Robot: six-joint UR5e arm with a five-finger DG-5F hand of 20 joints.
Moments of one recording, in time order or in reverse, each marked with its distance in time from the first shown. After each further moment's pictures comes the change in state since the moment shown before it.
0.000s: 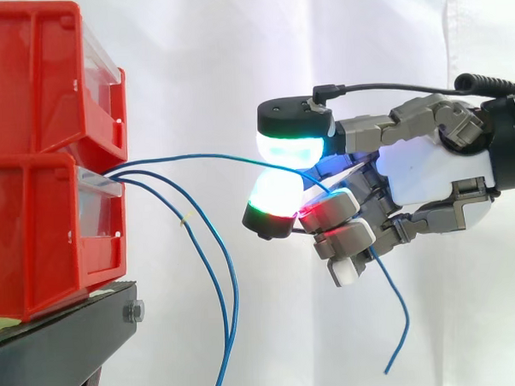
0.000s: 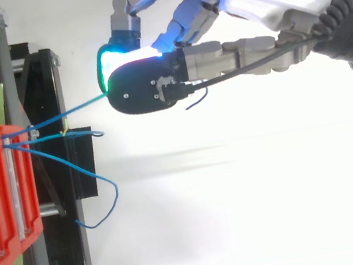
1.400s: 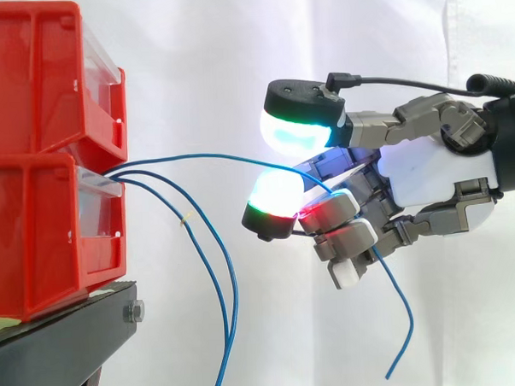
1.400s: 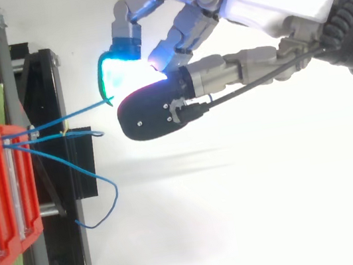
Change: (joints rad) arm 0.006 0.000 -0.001 -0.005 0.000 0.019
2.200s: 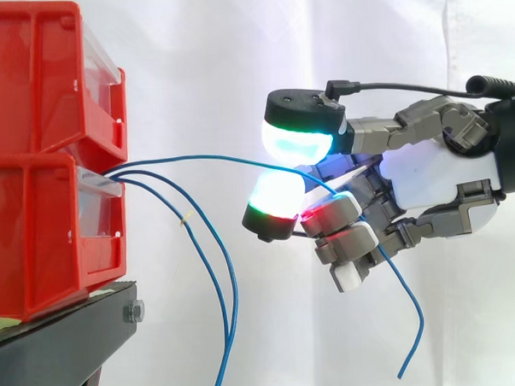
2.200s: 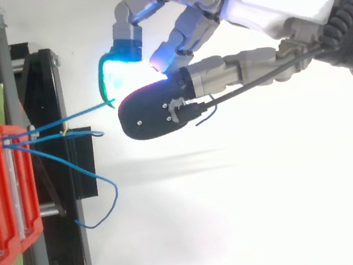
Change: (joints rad) arm 0.002 0.000 0.000 -0.010 0.003 0.011
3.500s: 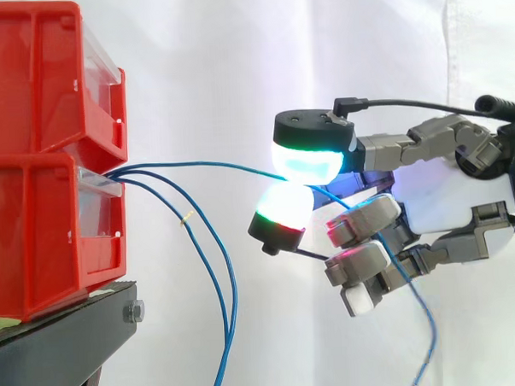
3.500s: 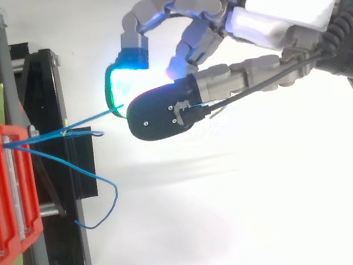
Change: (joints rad) arm 0.009 0.000 -0.040 0.004 0.002 0.139
